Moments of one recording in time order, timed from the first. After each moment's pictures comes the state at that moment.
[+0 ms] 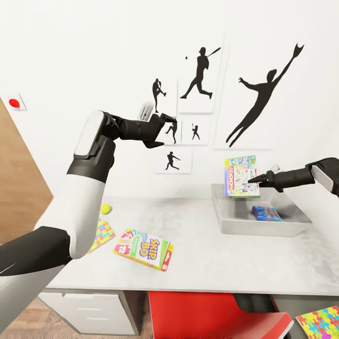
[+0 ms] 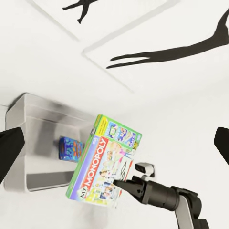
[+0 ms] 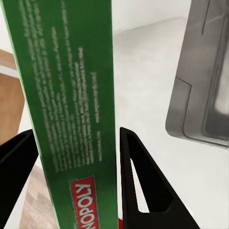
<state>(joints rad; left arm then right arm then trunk) -1.40 -0.15 -0.08 -1.03 1.66 0.87 0.79 -1.50 -0.57 0.82 -0.26 -0.70 1.00 1.08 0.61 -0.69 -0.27</state>
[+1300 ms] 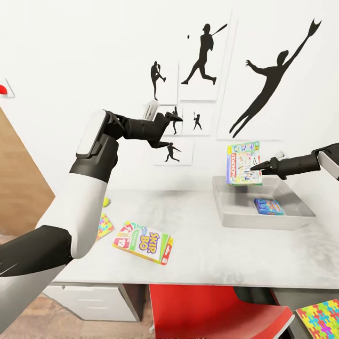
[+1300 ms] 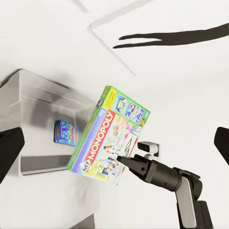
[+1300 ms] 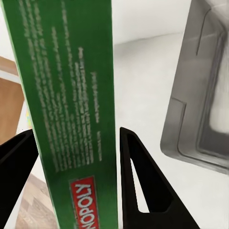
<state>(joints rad) -1.41 -0.16 -0.10 -1.02 1.76 0.86 0.82 -1.59 -0.57 0.83 -0.25 -0.69 1.00 1.08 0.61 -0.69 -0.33</state>
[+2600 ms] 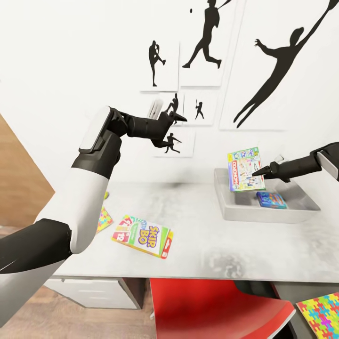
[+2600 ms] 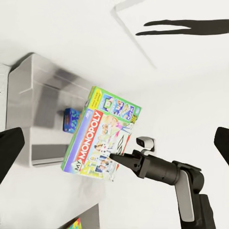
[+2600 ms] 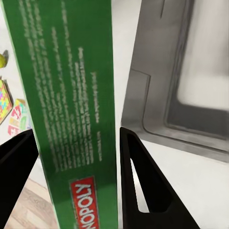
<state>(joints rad) -1.44 -0.16 -0.14 -0.97 1.79 0.86 0.82 -1.60 -0.56 0.84 -0.25 -0.56 1.02 1.09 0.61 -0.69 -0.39</state>
